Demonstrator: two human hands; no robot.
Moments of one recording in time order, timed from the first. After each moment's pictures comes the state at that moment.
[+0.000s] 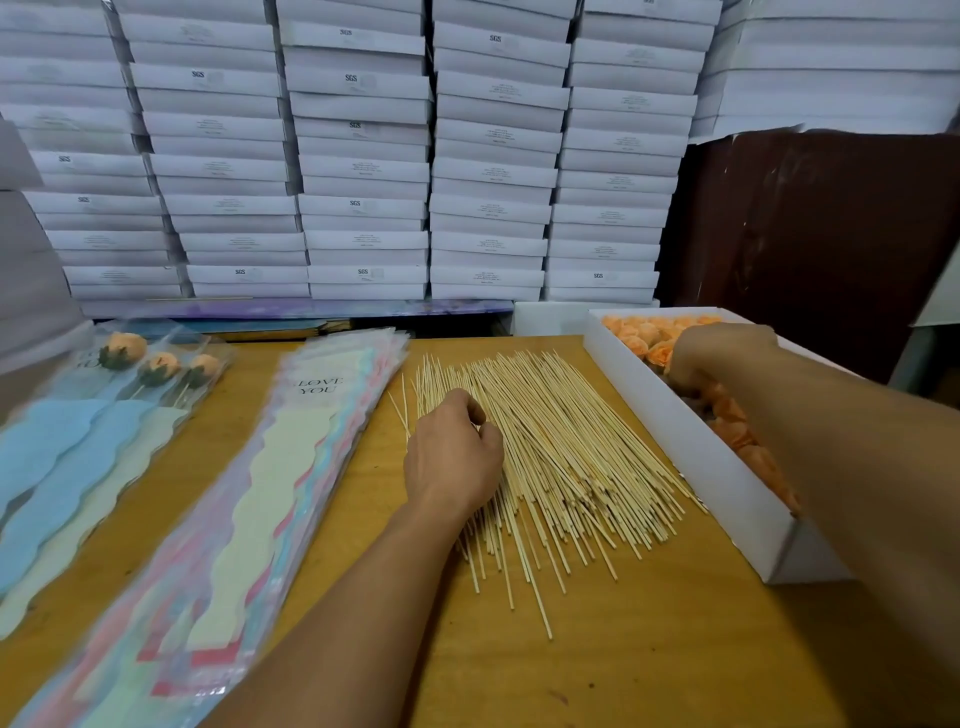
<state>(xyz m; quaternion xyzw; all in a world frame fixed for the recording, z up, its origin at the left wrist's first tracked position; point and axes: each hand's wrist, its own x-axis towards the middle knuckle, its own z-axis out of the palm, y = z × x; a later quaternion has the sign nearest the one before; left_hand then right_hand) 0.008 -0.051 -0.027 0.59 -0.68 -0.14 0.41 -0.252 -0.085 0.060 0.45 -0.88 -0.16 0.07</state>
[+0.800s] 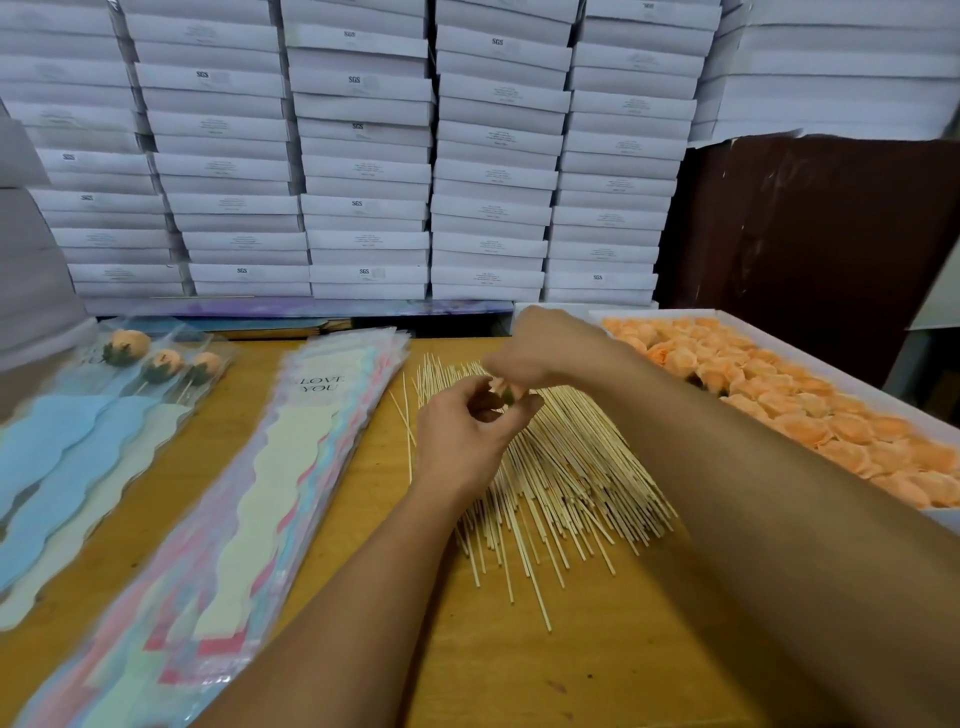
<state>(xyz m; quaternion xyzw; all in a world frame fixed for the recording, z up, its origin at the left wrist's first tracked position) 0.009 -0.045 -0.017 0.46 -0.67 -0.29 0.51 -0.106 -0.066 0.081 0.68 -0.72 0.13 -0.05</state>
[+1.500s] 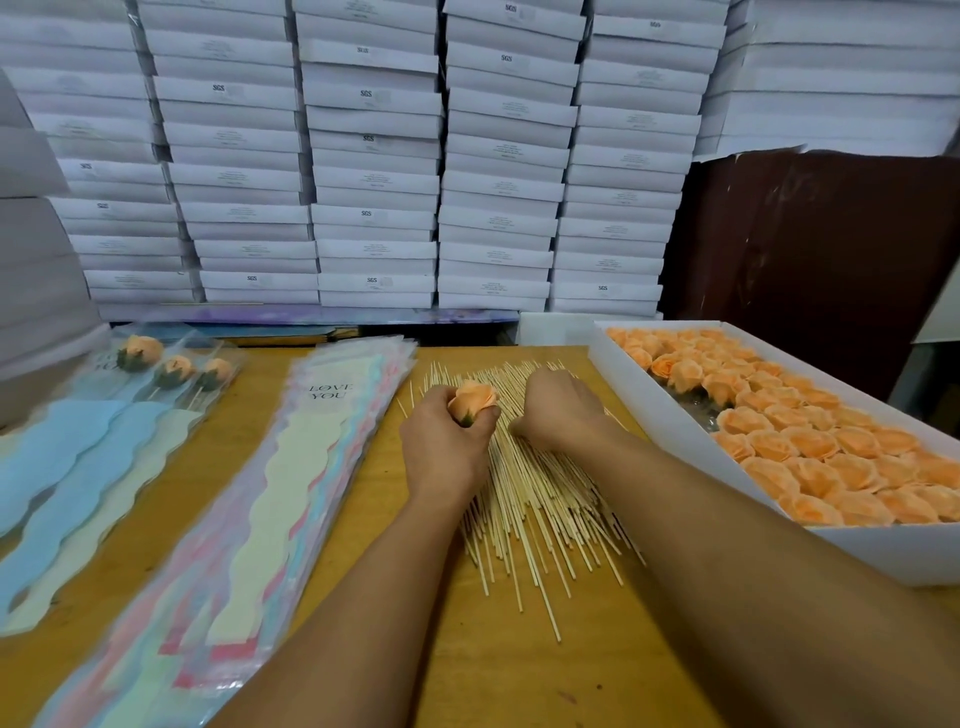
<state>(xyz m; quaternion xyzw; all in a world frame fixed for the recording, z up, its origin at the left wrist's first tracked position) 0.017 -0.065 -0.028 0.56 -0.60 -0.20 0.54 -0.114 -0.086 0.011 0.64 -0.76 0.14 0.00</state>
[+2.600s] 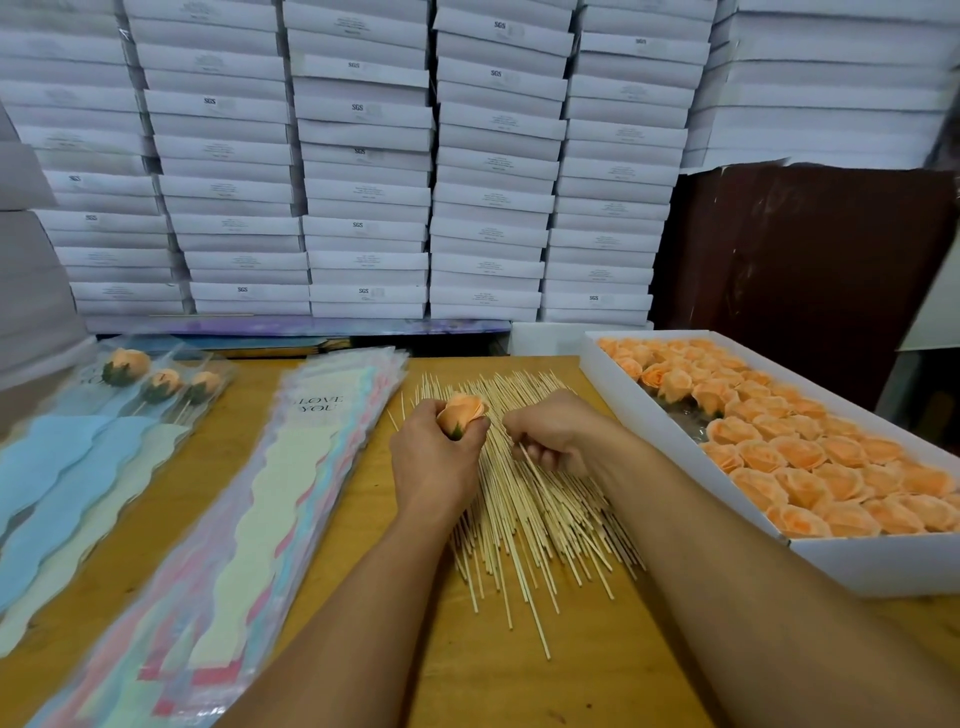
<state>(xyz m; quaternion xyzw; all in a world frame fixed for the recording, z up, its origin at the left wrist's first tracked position) 0.016 -0.065 -0.028 0.57 -0.59 -0.20 0.54 -0.125 -0.074 0.017 0.49 -0.69 0.35 -0.41</state>
